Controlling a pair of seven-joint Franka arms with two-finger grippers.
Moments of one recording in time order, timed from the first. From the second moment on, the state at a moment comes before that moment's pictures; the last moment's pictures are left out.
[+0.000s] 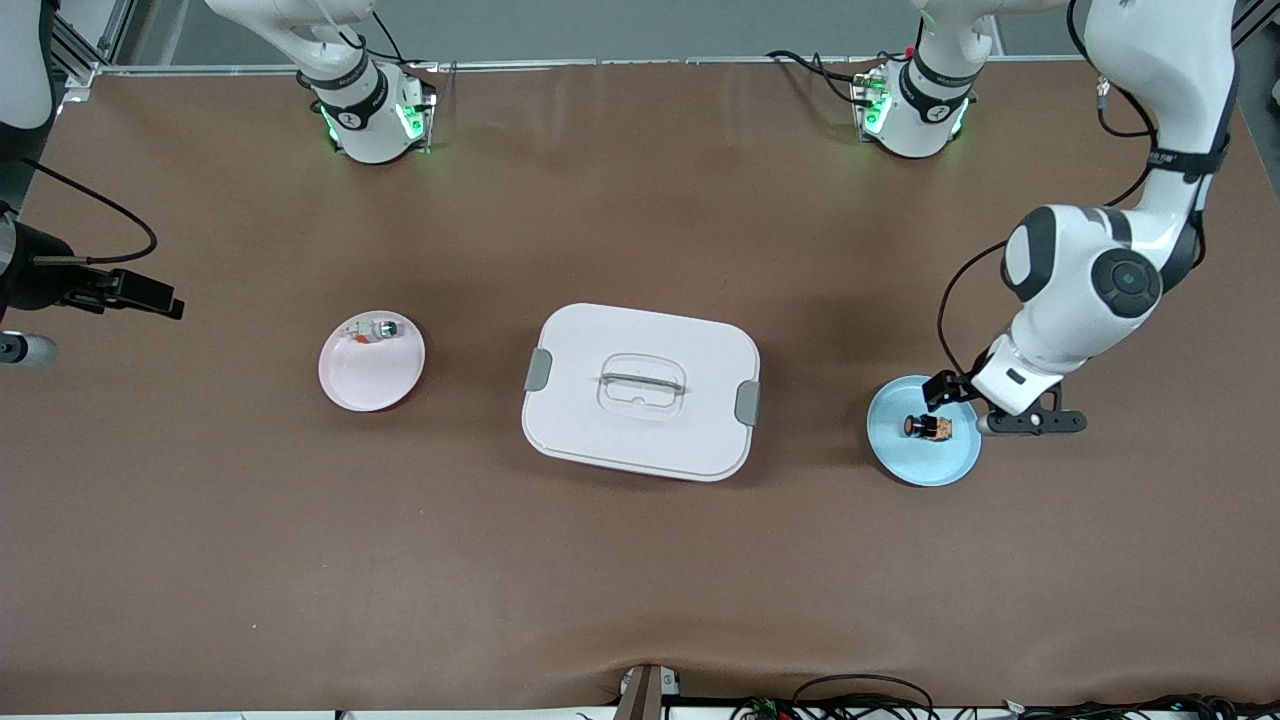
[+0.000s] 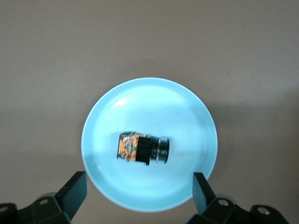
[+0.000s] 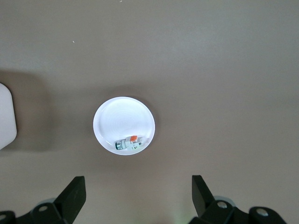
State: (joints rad) left arm 0.02 0.33 -0.12 -2.09 0.00 2.53 -0.10; right arm -0.04 0.12 -0.03 -1.54 0.04 1.53 0.02
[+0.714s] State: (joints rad) left arm 0.02 0.45 -0.12 -2.09 0.05 2.66 -0.10; right arm -0.04 0.12 -0.02 -1.54 0.05 1.53 0.02
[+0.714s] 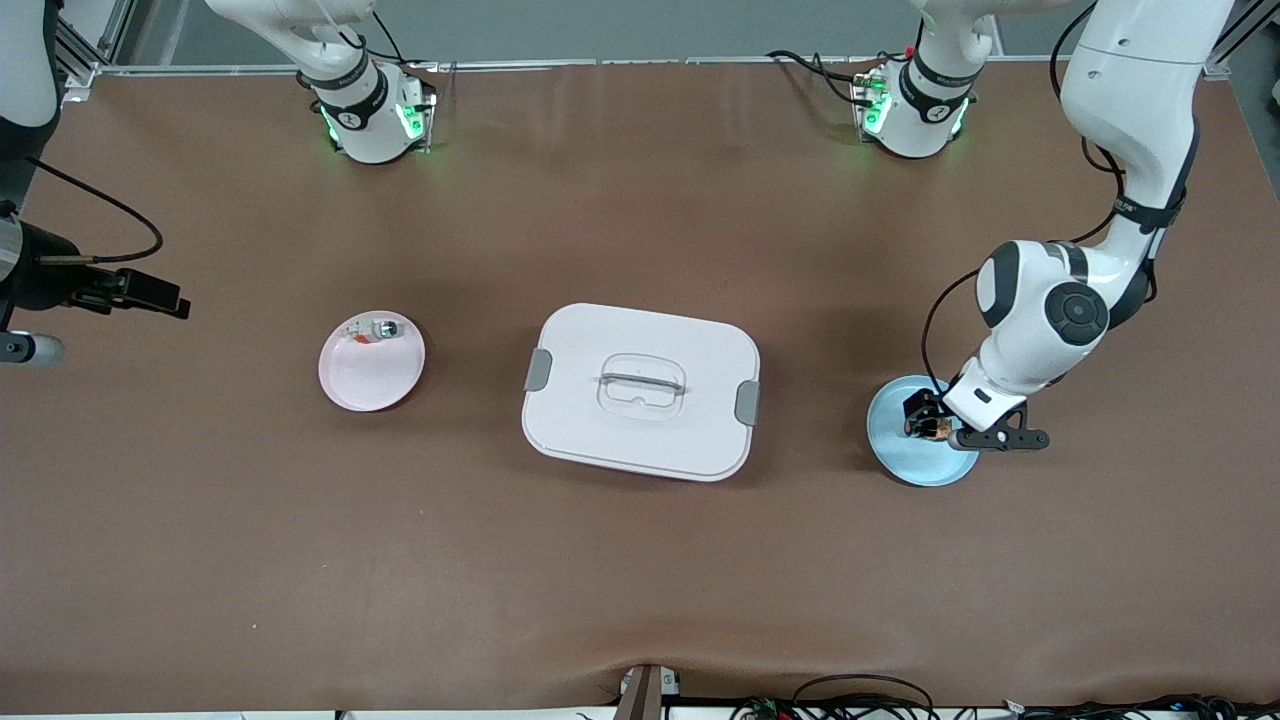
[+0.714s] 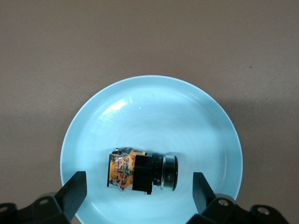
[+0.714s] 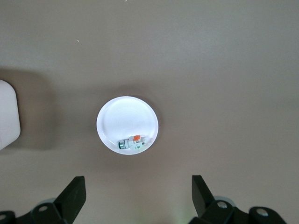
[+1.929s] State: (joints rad) left arm 0.02 0.53 -0.12 -2.08 0.05 2.72 -0.10; right arm -0.04 0.12 -0.02 -1.54 0.08 1.53 0.02
